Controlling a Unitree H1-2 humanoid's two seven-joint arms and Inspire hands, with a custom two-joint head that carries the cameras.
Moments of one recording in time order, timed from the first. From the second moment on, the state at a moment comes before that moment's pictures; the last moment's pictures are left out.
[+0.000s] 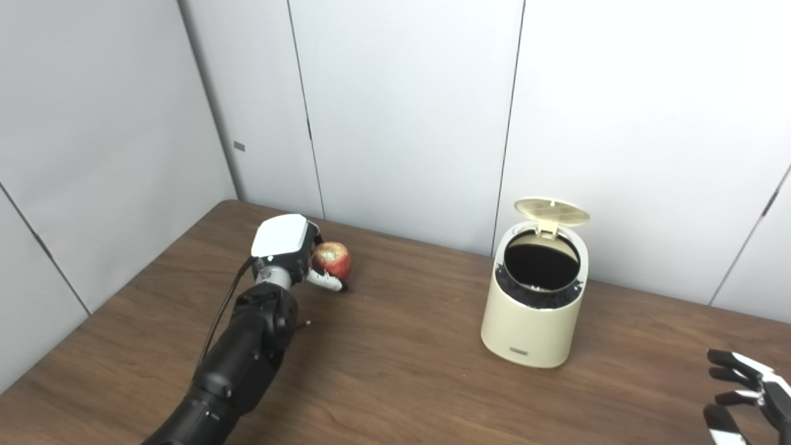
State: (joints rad) left arm -0.47 0.35 -0.03 0.28 1.06 0.42 -0.03; right arm -0.11 -0.20 -0.05 0.05 -0.34 -0.43 -0.27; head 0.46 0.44
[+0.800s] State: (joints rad) left arm -0.39 0.38 -0.10 0.01 0.92 0.38 0.05; right arm -0.09 -0.15 -0.04 0.01 -0.38 -0.42 -0.27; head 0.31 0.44
